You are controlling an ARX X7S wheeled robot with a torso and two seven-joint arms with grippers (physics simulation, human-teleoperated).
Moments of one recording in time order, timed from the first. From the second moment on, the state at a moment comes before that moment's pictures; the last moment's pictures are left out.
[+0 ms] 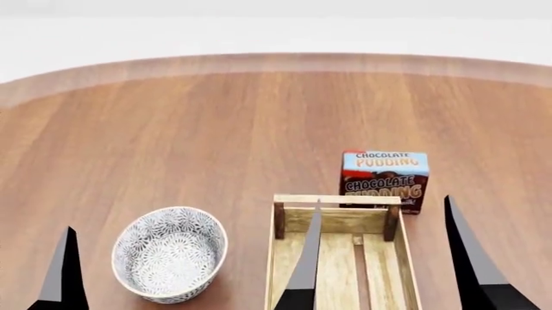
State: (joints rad) left arm 0.06 -0.27 0.12 1.01 -0.38 -0.54 -0.35; right arm 0.09 0.50 -0.35 -1.01 0.27 0.44 0.60
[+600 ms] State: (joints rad) left arm 0.06 -0.29 0.13 1.00 -0.40 -0.54 -0.38; right arm 0.11 0.55 -0.37 -1.02 0.31 0.42 0.66
